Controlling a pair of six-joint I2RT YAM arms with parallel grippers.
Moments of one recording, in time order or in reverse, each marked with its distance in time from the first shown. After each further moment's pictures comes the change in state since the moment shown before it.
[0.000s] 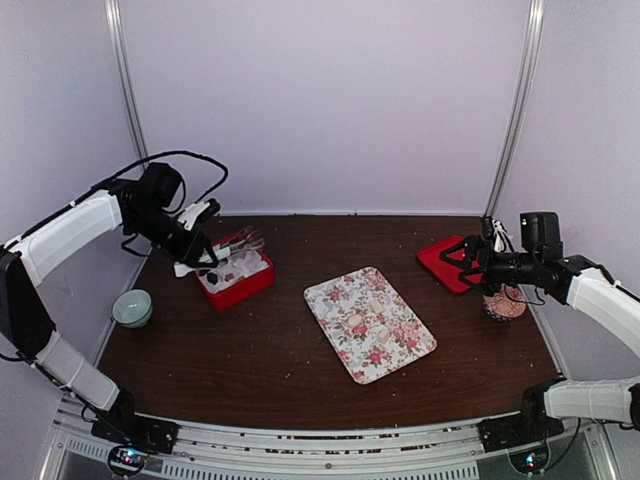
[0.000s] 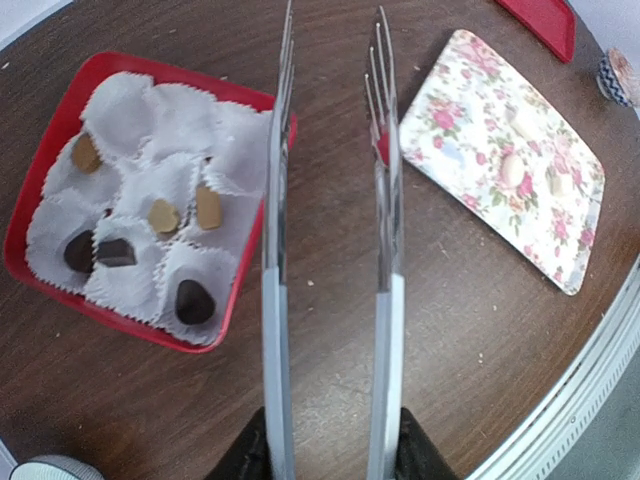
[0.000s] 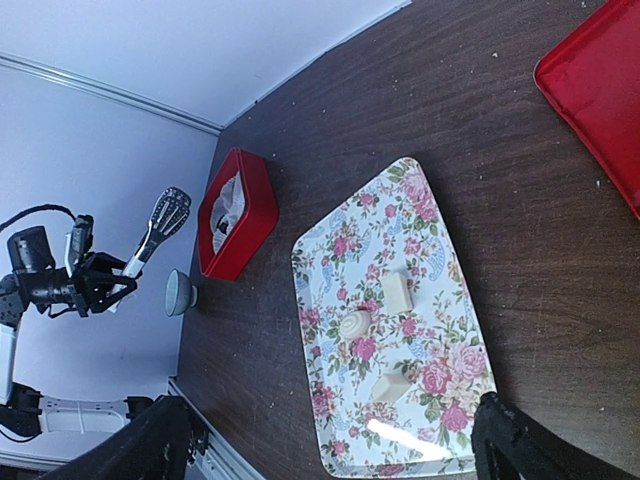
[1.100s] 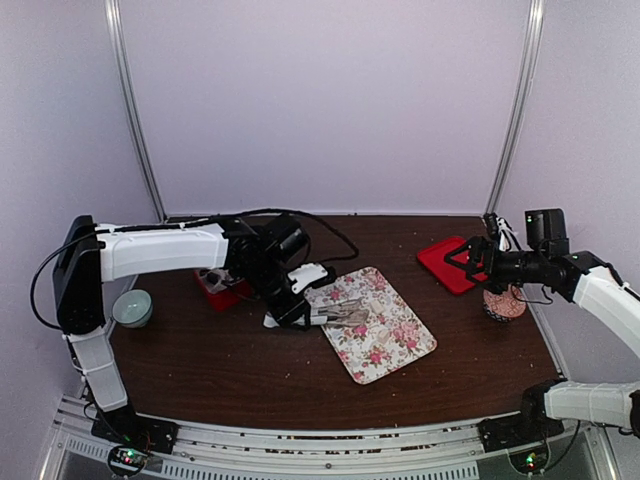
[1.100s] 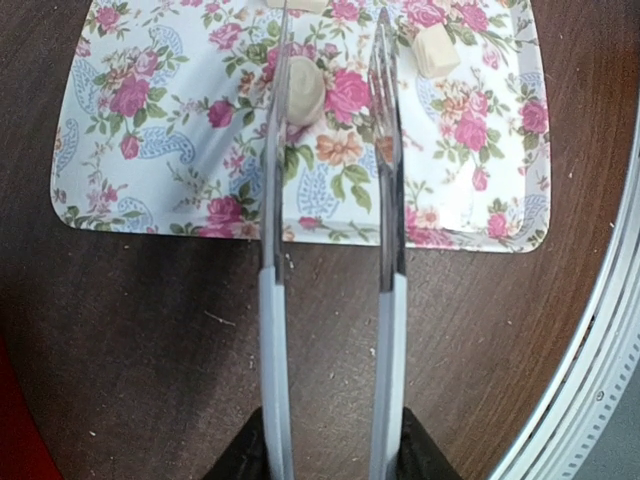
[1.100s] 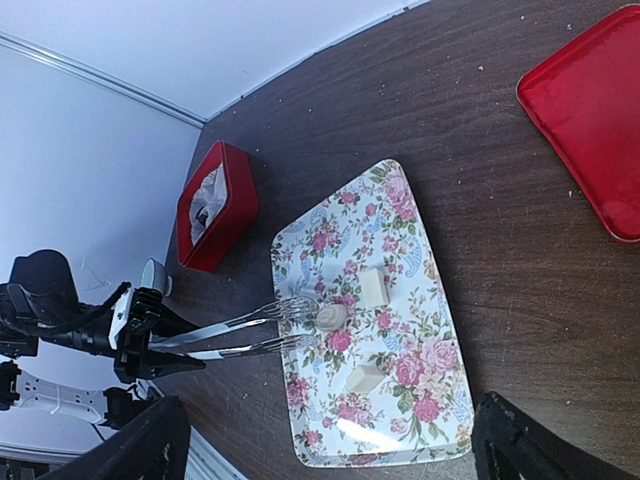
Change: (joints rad) left arm -0.574 0.351 0.092 0.157 -0.117 0.001; right arm -0.006 -0.038 0.045 -0.124 0.041 -0.110
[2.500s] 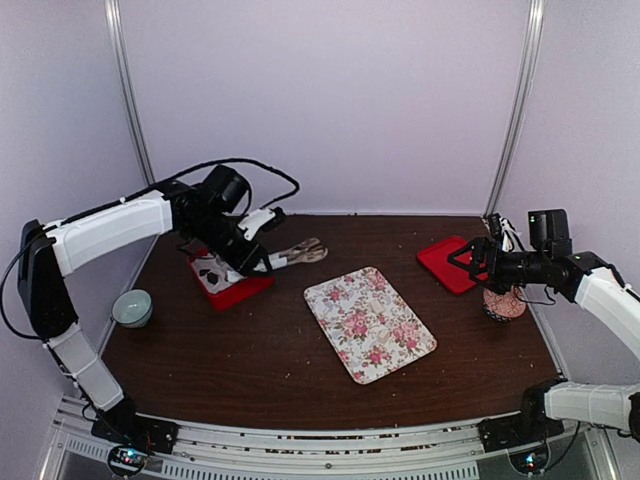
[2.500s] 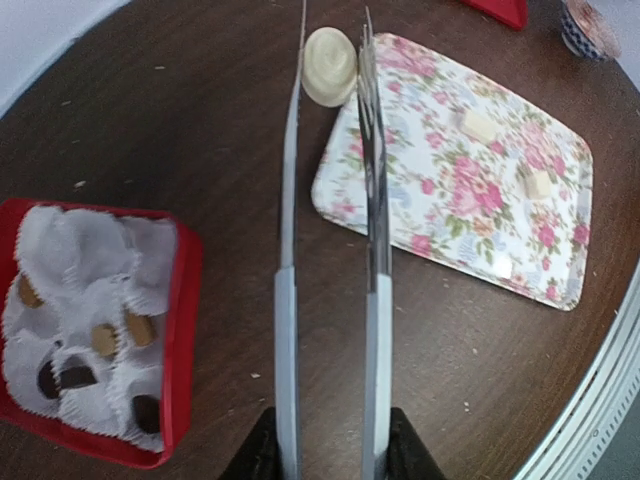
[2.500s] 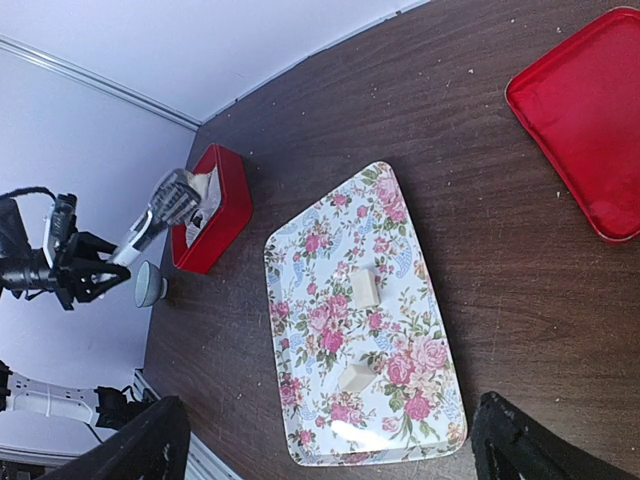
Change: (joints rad) left arm 0.256 -0.166 0.022 -0.032 0.016 0.001; right arm -0.023 -0.013 0.000 -0.022 -0.002 -0.022
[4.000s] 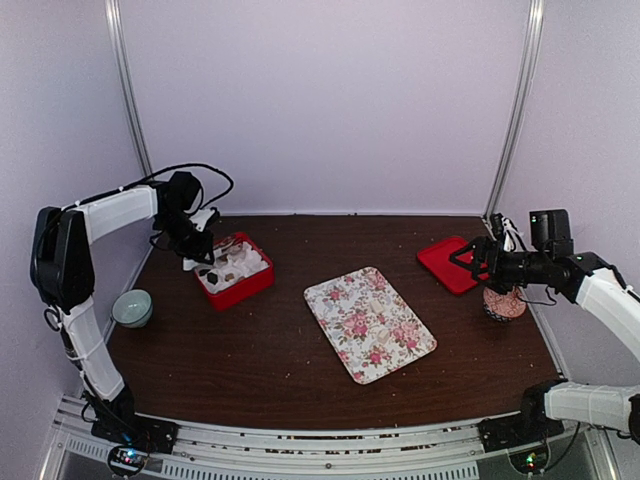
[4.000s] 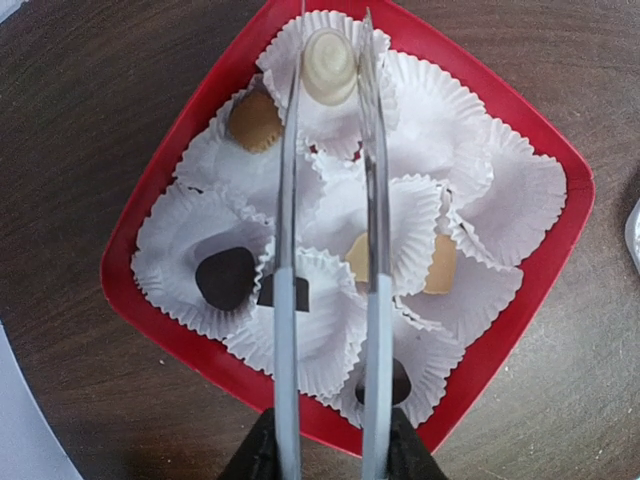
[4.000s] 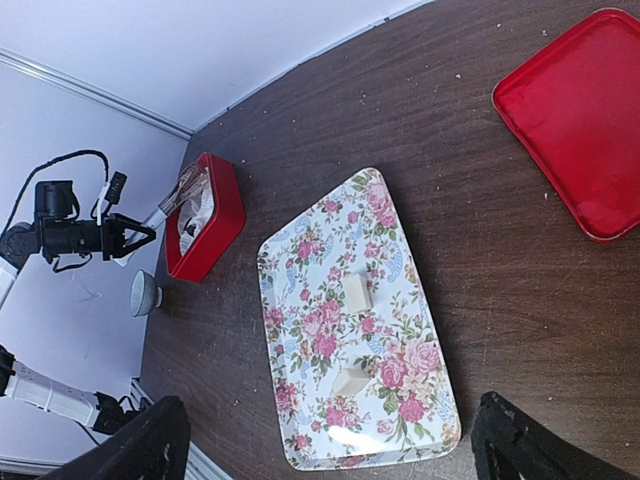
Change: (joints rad) left arm 0.403 0.170 0.040 -0.037 -0.153 -0.043; right arm -0.003 -0.009 0.000 -0.006 0.028 0.012
